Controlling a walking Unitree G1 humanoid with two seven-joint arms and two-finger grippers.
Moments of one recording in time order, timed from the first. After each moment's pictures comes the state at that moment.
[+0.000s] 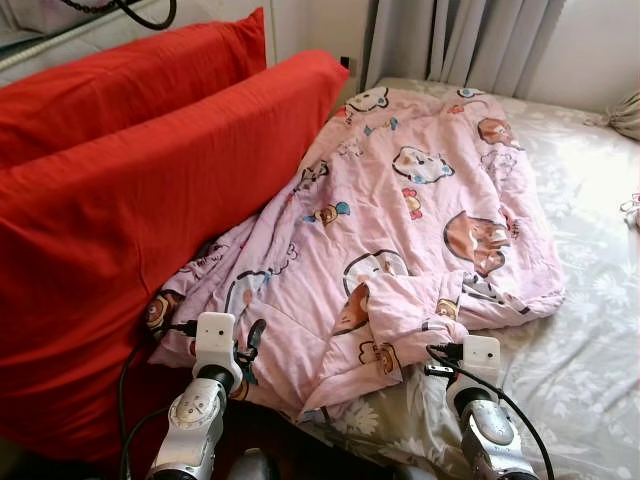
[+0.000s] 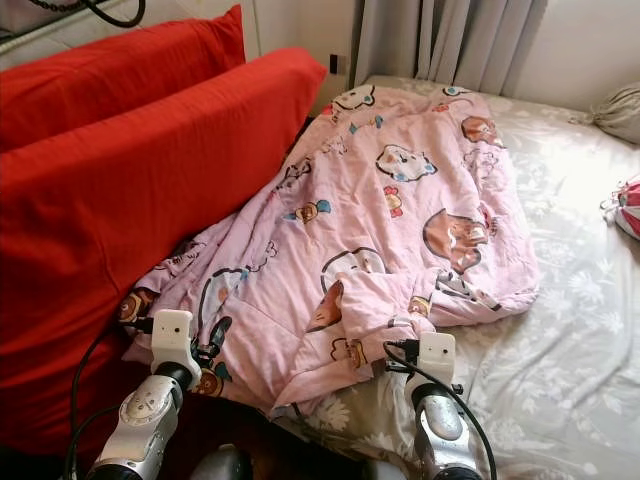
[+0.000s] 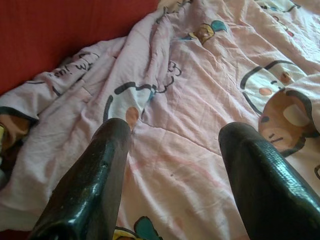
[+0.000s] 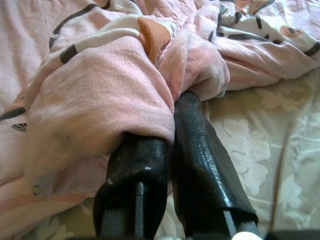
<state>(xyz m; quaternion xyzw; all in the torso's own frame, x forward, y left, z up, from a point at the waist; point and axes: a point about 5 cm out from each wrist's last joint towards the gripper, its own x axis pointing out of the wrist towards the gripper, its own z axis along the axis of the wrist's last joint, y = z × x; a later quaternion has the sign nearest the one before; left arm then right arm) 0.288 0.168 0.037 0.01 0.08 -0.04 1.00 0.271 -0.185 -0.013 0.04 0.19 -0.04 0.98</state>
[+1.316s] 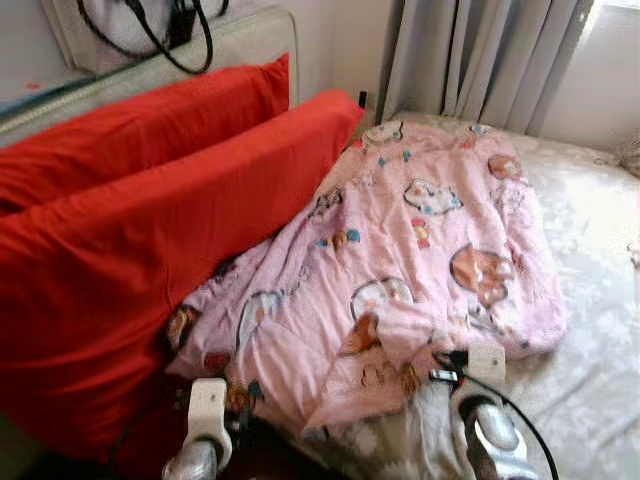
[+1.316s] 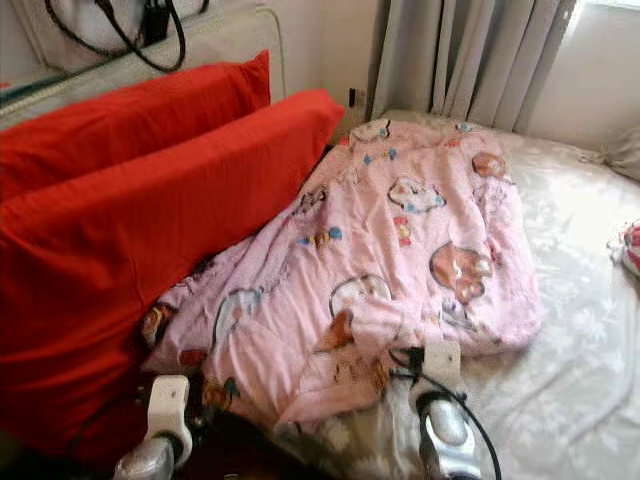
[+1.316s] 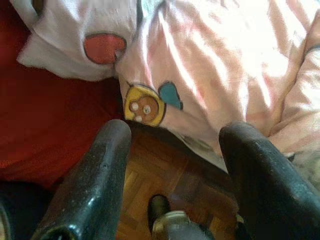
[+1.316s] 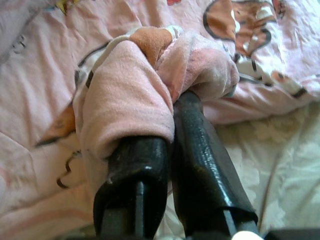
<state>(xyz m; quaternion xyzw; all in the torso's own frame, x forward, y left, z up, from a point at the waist) 0.237 0.184 -0.045 -0.02 0.30 0.01 0.95 0.265 -0.191 -0.017 0.05 0.20 -0.04 0.98</state>
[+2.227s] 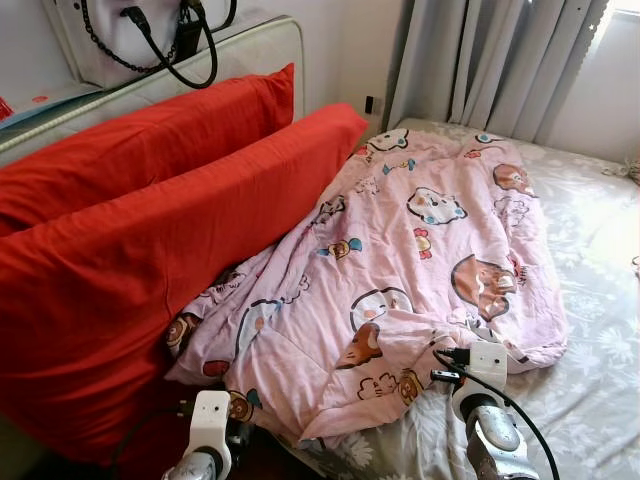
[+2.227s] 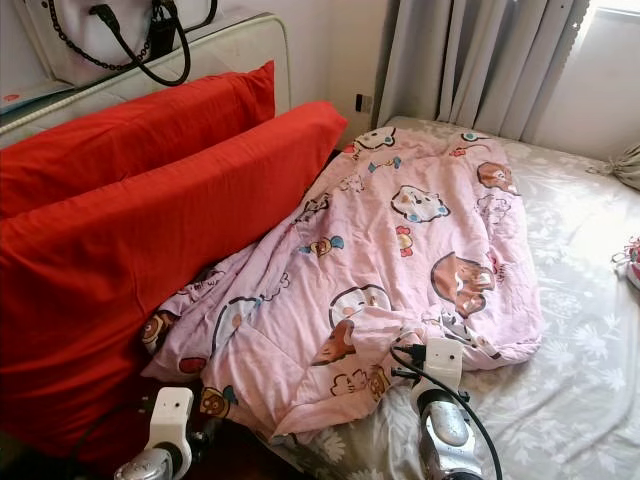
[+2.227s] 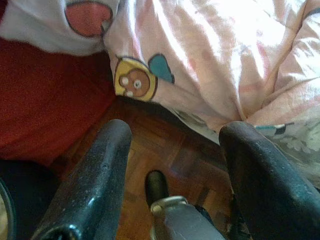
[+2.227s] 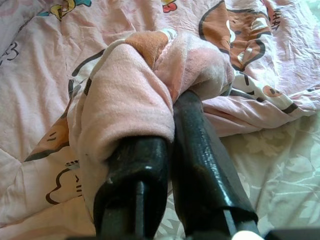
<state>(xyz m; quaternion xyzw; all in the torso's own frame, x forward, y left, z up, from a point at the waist) 0.219 0.183 -0.060 -0.01 0.35 -0.01 0.94 0.265 -0.193 -0.017 0.04 0.20 -0.06 0.98</state>
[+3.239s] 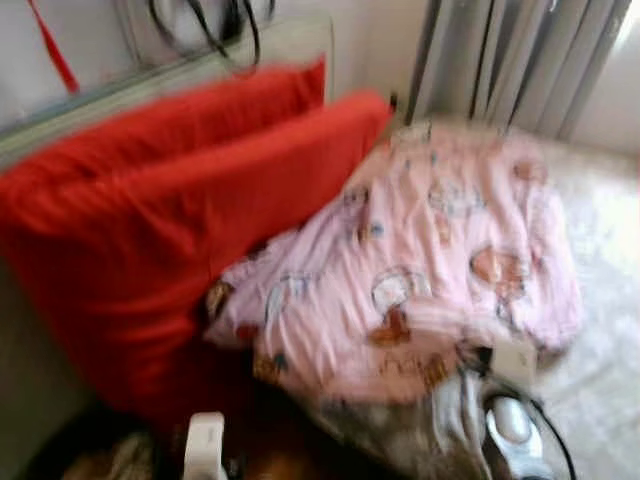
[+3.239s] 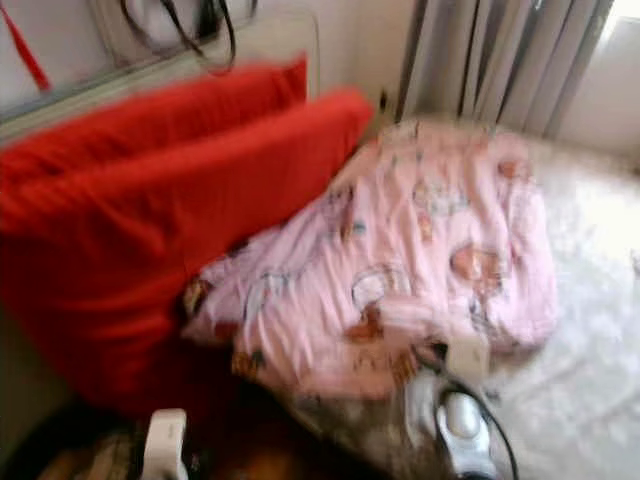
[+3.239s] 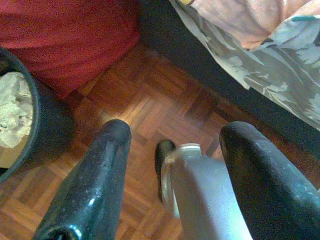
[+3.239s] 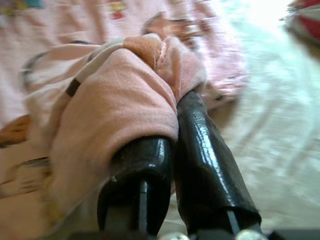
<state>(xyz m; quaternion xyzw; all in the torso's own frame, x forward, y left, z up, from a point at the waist) 0.197 0.188 -0.073 -0.02 0.38 0.01 0.92 0.261 -0.235 -0.007 -0.03 0.17 -0.20 0.96</state>
